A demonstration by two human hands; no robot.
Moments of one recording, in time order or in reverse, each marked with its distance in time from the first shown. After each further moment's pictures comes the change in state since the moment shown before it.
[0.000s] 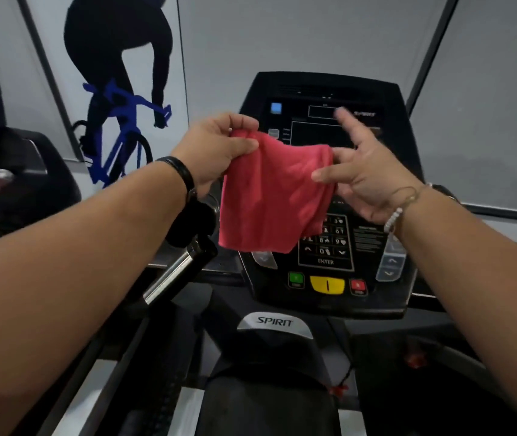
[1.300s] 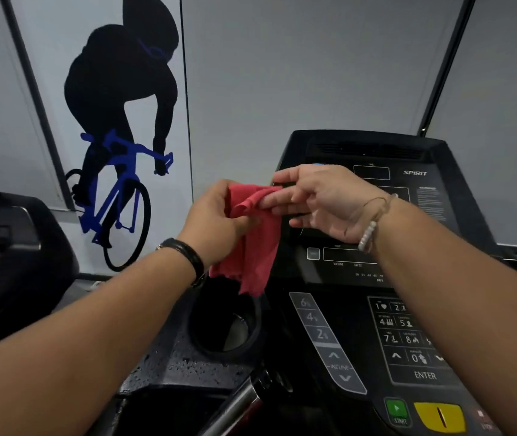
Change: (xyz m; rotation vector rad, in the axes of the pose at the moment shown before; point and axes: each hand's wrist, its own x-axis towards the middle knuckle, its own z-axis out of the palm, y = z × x) left_hand 0.089 -0.056 -0.101 0.222 0.053 0.084; right_hand 0.149 -0.012 0.116 -0.275 -0.077 0.126
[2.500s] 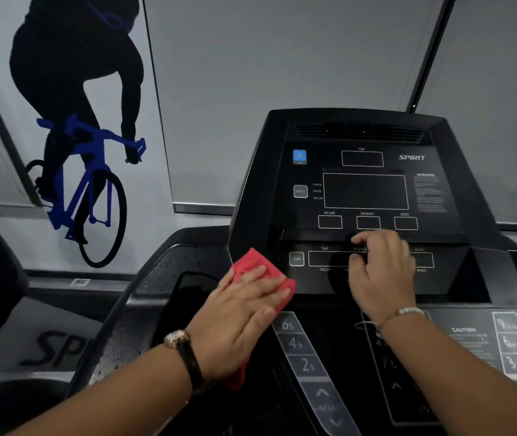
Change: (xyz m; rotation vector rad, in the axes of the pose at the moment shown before) left_hand -0.023 -0.098 0.063 0.651 -0.493 0.391; right_hand 0.005 0.175 -0.077 -0.885 0.848 -0.211
